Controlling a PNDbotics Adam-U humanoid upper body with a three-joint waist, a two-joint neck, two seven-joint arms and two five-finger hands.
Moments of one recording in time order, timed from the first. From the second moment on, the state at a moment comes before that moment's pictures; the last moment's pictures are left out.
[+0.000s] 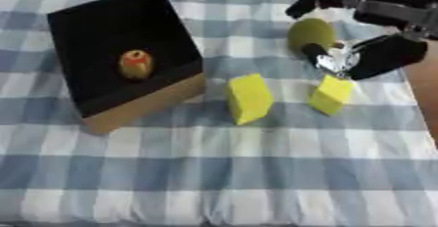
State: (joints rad) left arm -0.41 0.35 0.02 -1.98 -0.23 -0.18 0.53; right arm -0.75 -1.03 0.49 -1.99 0.23 0.20 0.49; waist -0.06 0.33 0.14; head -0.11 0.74
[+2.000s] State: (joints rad) left arm -0.42 0.34 0.01 -1.98 -0.22 -0.18 0.52; right arm -0.83 -0.84 0.62 -1.99 0.33 0.41 0.67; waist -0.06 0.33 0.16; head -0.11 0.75
